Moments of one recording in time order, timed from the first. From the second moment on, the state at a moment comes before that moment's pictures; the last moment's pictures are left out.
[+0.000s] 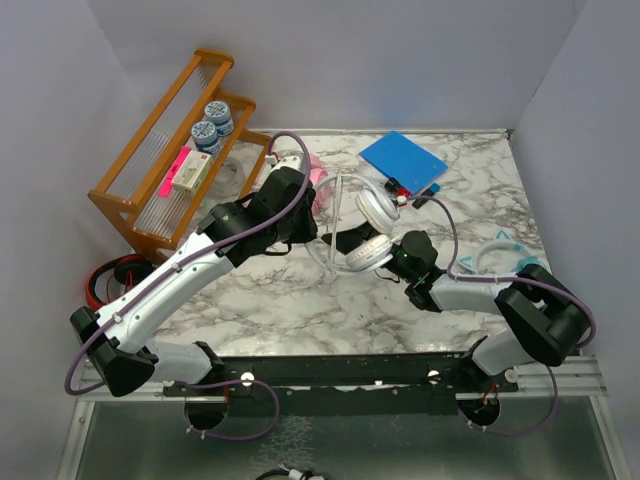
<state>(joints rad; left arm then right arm) -0.82 1.30 1.45 -0.87 -0.26 -0.70 0.73 1.47 0.51 1.00 -0.17 1.14</state>
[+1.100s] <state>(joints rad) -0.77 1.17 0.70 -0.40 -0.15 -0.71 0.63 1.91 0.47 1.29 -0.60 0.77</state>
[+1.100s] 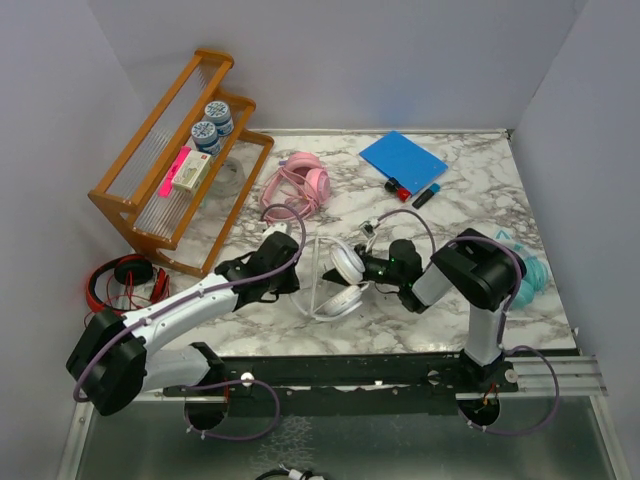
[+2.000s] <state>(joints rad) -0.74 1.28 0.56 -0.23 -0.31 -0.68 0.67 2.00 0.43 1.34 -0.36 0.73</state>
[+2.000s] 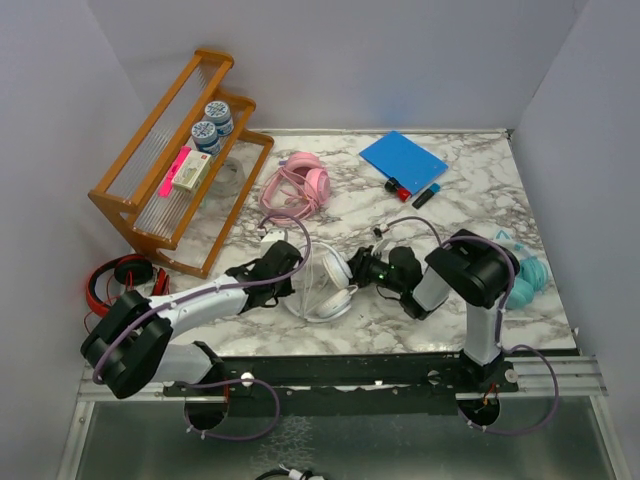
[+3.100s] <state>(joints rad) -0.74 1.50 0.77 -0.41 -0.35 -0.69 0.55 1.35 0.46 0.37 0.10 0.52</state>
